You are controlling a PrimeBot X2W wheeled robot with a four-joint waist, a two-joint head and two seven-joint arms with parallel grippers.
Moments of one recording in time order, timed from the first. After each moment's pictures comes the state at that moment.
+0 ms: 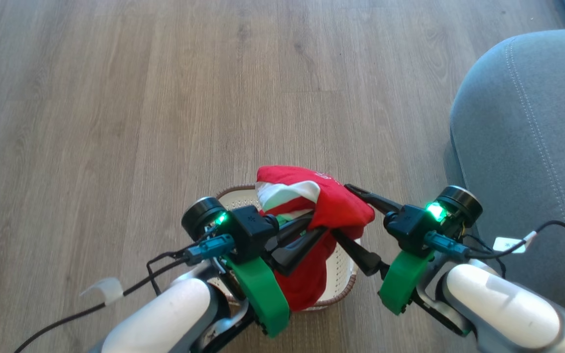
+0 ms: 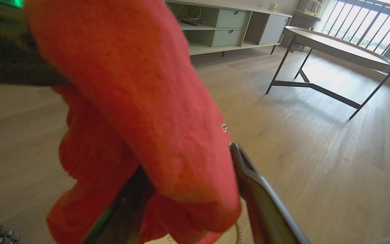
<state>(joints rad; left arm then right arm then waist) -0.41 0.31 -0.90 -0.07 -0.56 -0.10 -0.03 -0.51 -0.47 0.96 0.11 0.48 0.12 -0.17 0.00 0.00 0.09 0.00</state>
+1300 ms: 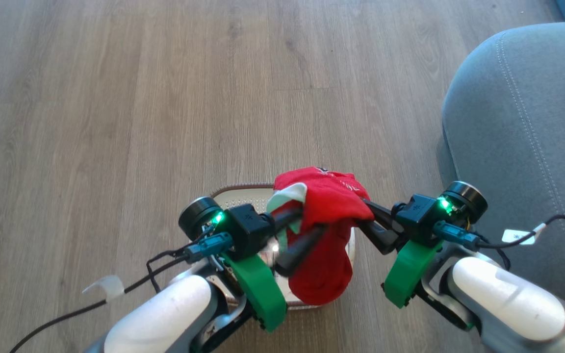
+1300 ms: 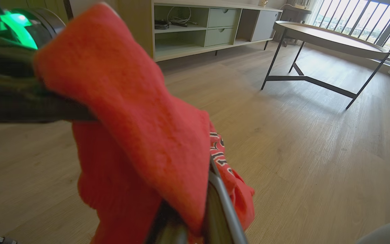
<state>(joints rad) -0.43 0.31 -0.92 0.00 -0.56 -0.09 -0.07 -0.53 -0.48 0.95 0.11 0.55 0.12 -0.18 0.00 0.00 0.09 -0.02</state>
